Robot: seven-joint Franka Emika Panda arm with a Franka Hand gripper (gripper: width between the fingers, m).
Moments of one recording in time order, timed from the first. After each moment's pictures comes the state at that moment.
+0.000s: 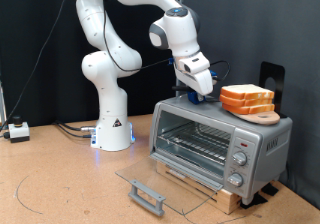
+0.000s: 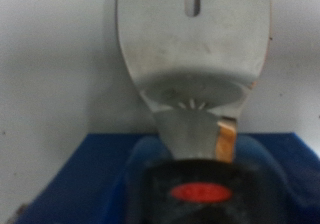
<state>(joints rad) 0.40 -0.64 0.12 -2.84 0.50 2.29 -0.57</state>
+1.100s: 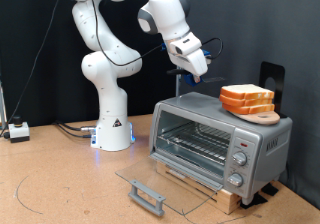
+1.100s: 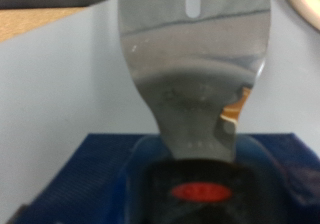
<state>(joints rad) 0.37 -0.81 0.01 -2.81 0.51 2.15 -0.61</state>
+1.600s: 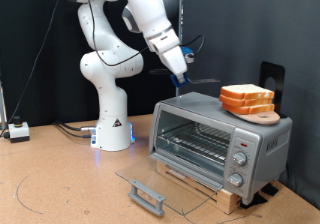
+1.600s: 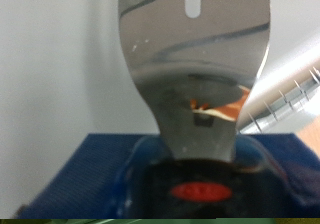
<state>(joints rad) 0.19 -0.84 -0.07 -2.81 0.42 2.13 -0.60</state>
